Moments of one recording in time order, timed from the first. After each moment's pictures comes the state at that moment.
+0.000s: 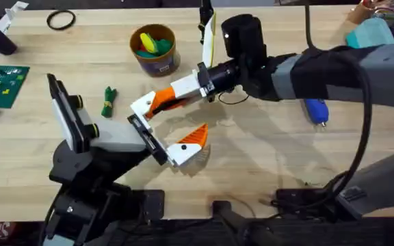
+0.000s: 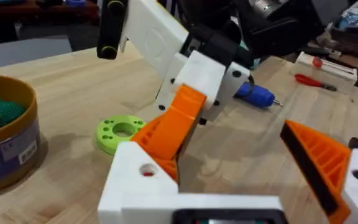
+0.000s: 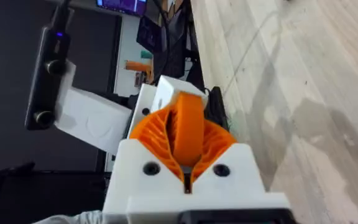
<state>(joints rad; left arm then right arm) -0.27 0.01 0.01 -0.06 0.66 -0.14 0.61 1.78 0.92 0.34 -1.23 0.81</state>
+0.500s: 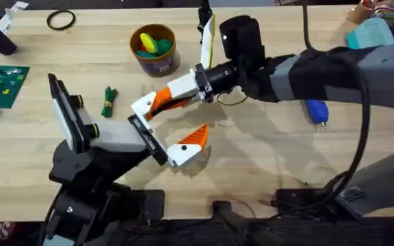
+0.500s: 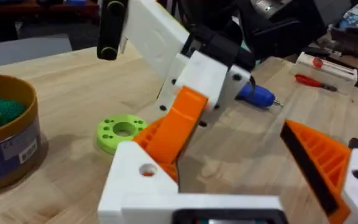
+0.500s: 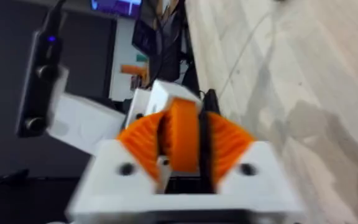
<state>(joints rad) -0.27 0.01 0.01 -0.07 0.66 -0.14 0.62 1.78 0.92 0.34 -1.19 0.82</state>
